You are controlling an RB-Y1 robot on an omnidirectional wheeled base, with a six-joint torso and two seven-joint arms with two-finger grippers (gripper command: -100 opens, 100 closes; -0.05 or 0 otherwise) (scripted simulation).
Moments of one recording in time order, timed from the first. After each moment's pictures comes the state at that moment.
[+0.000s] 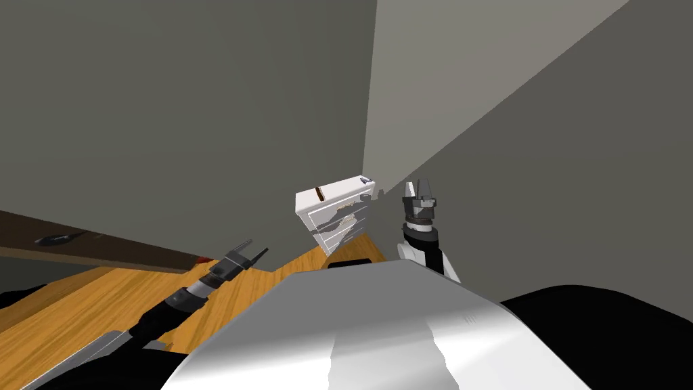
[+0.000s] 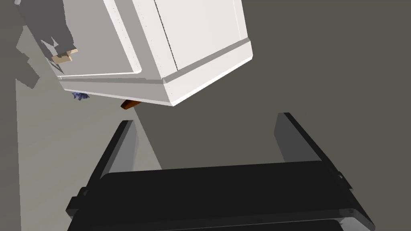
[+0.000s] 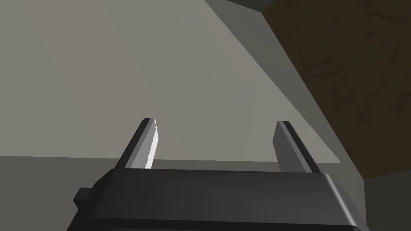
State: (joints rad) left arm 0.82 1.01 0.24 -1.52 -0.09 -0.88 -0.81; right arm 0.52 -0.02 -0.01 -2.38 0.11 -0.63 0.14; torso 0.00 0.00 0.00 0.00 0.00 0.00
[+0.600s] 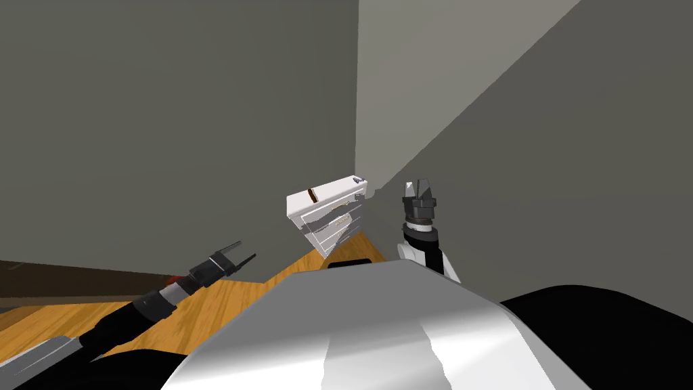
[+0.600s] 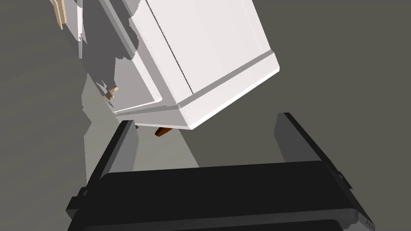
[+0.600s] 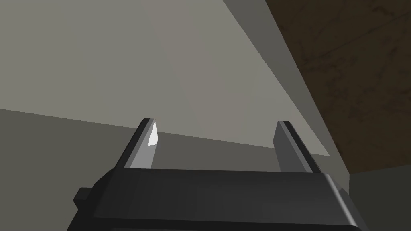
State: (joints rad) left arm 0.87 1.18 0.27 -1.39 -0.12 -0.93 -0.89; right arm 0.52 -0.02 -0.01 -2.38 0.11 -0.63 0.14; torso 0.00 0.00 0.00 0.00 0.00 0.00
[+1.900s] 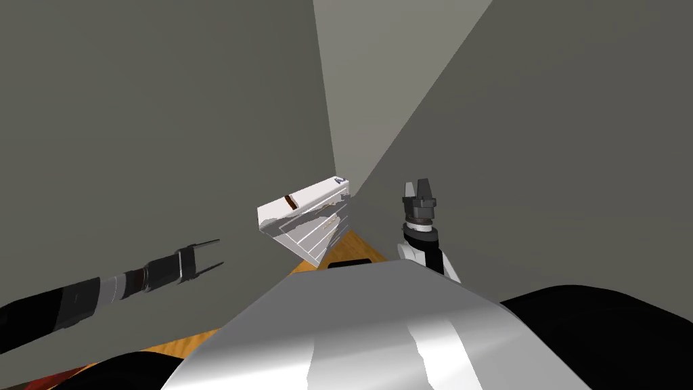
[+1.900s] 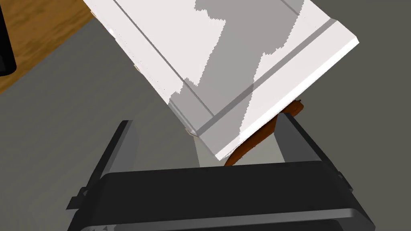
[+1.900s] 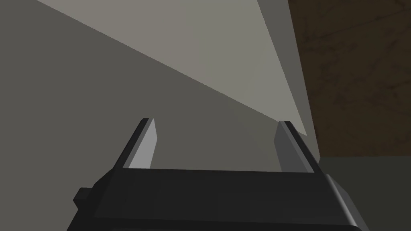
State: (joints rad) left arm 0.98 1.54 0.32 -1.12 -0.18 -1.06 -1.06; right arm 0.52 -0.02 -0.01 -2.38 0.11 -0.63 0.14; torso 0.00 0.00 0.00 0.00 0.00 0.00
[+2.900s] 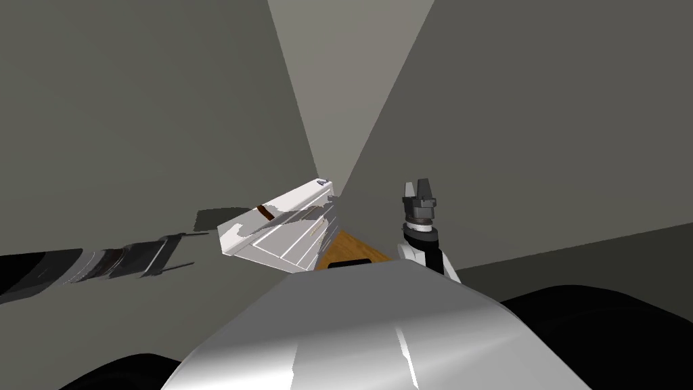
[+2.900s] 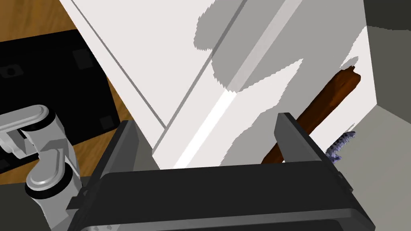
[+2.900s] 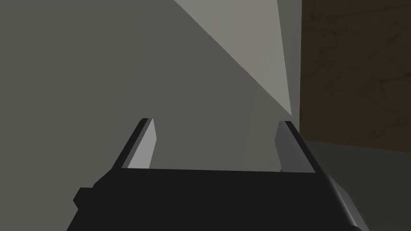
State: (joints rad) left arm 1.07 1.85 0.32 -0.88 -0.23 -1.17 -1.18; right arm 0.52 -0.02 -0.01 -2.38 0.11 -0.63 0.14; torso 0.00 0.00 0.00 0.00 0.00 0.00
